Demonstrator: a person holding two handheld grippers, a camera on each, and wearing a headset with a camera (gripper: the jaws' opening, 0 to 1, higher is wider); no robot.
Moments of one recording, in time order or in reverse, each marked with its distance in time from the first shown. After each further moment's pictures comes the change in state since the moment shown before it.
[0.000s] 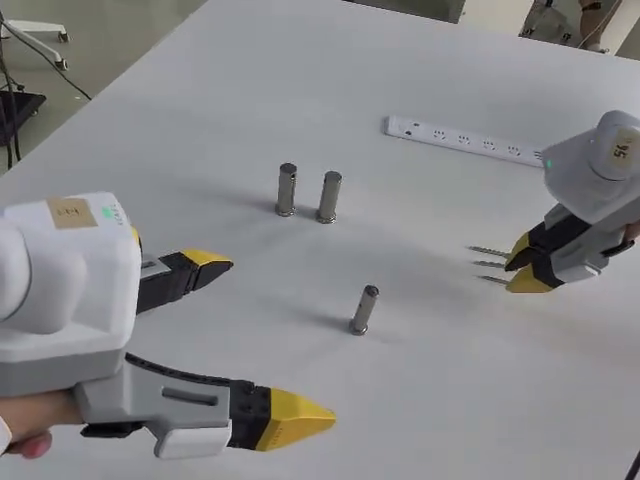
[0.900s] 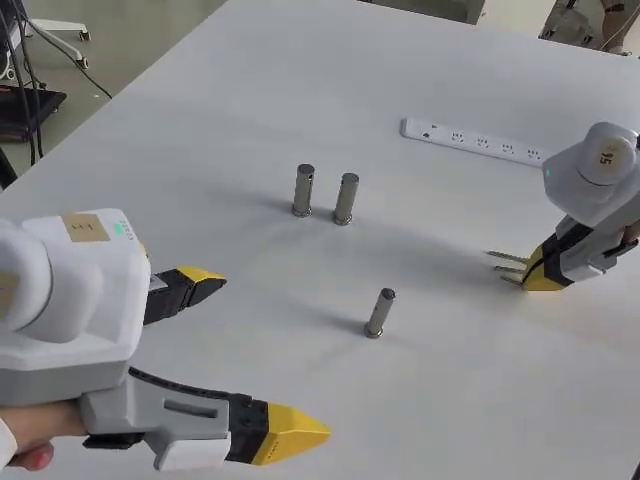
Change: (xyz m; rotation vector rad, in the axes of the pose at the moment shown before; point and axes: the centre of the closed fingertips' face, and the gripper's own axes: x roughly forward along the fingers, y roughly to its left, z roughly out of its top) left arm -0.004 0.006 -0.019 -0.042 0.067 0.042; right arm 0.011 -0.015 -0.015 0.014 0.095 0.009
